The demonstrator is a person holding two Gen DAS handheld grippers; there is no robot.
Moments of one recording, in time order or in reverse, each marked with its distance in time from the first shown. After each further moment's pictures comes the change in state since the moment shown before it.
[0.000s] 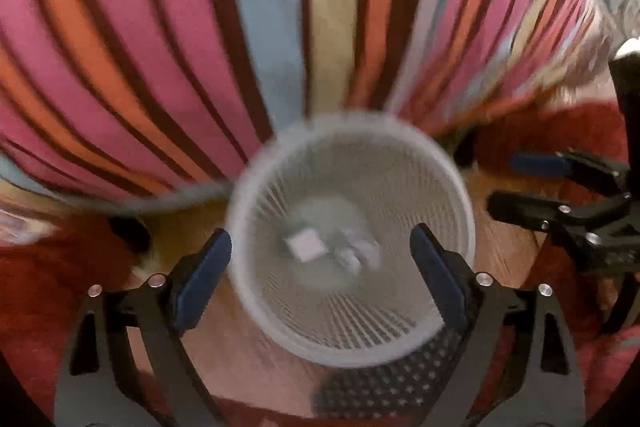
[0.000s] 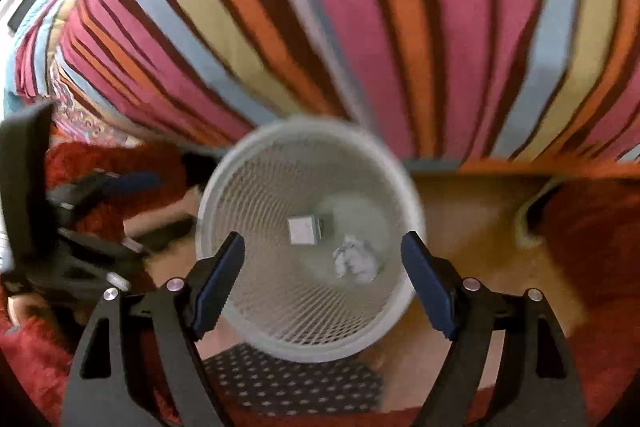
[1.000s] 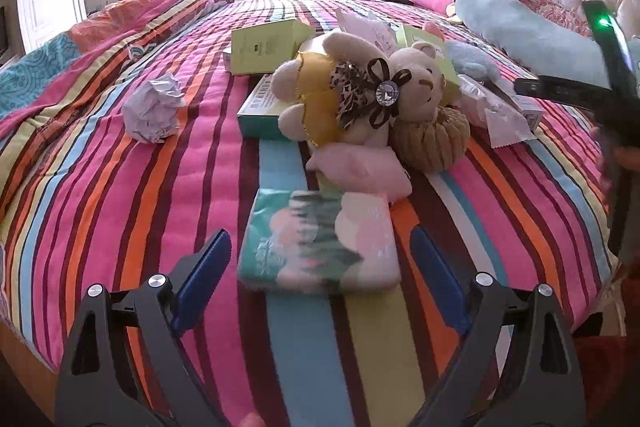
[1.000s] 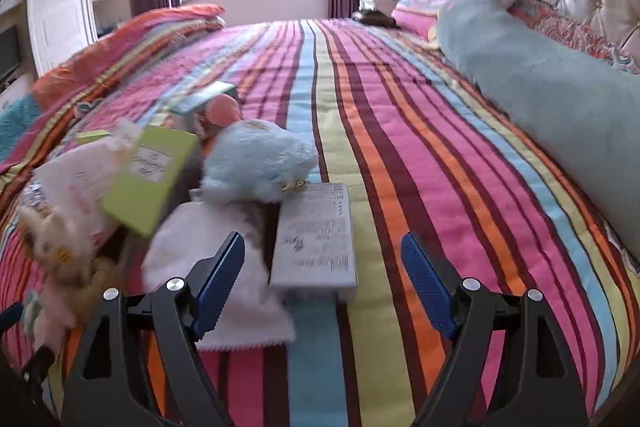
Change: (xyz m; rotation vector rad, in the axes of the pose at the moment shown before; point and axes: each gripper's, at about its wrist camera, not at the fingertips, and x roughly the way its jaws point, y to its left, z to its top) left arm -0.064 0.025 0.243 -0.104 -0.396 0.217; right arm -0.112 -0.086 0.343 -0.004 -0.531 -0.351
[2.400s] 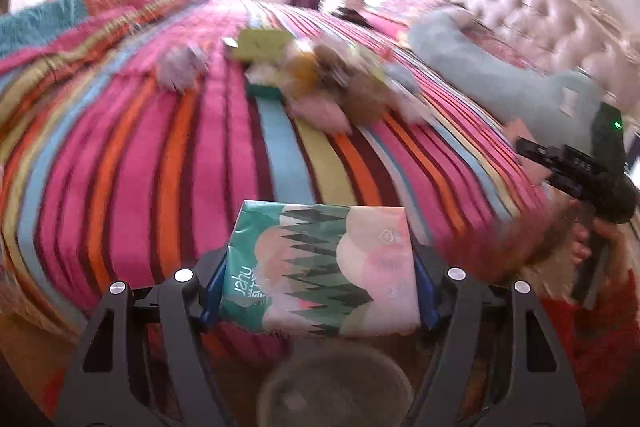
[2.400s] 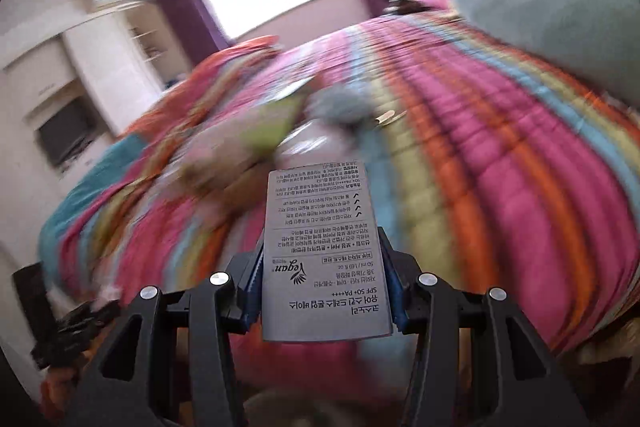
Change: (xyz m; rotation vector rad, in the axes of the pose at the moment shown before) left arm -0.120 0.038 -0.090 -0.082 -0.030 -0.287; right arm -0.159 -0.024 -0.120 0.187 -0.039 0.412
